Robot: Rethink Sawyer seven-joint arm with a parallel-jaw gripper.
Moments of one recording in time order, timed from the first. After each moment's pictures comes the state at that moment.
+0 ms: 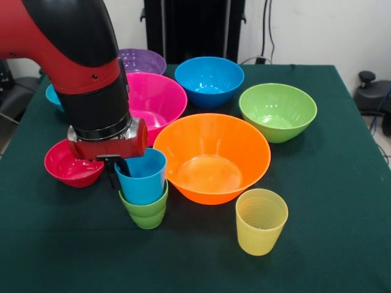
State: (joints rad) arm -0.75 -0.35 0.60 1.20 -0.52 0.86 1.70
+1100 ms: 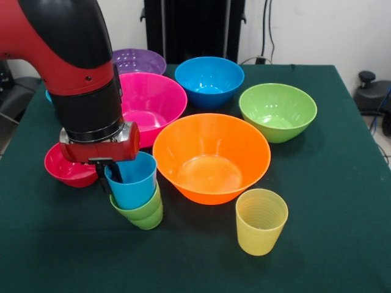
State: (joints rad) arm -0.76 -0.35 0.60 1.20 -0.54 0.83 1.70
